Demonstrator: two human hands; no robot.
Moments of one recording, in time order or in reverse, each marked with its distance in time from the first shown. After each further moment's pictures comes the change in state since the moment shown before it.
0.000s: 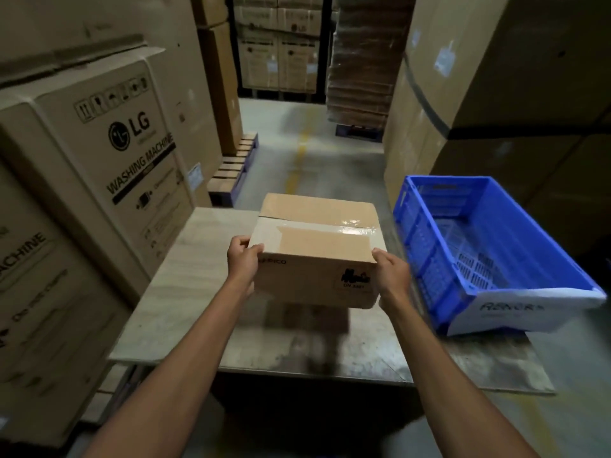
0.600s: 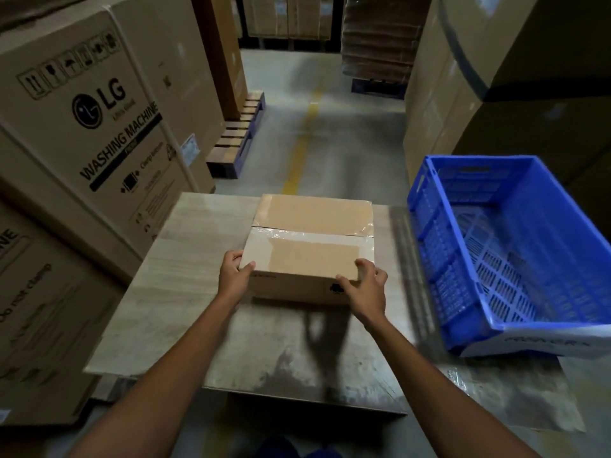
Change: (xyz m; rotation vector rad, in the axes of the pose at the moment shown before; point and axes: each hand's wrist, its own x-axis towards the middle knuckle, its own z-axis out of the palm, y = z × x) left_hand 0.078 -0.077 0.035 0.302 -0.049 -0.030; right_hand 0.085 0.072 0.039 -0.492 -0.251 -0.032
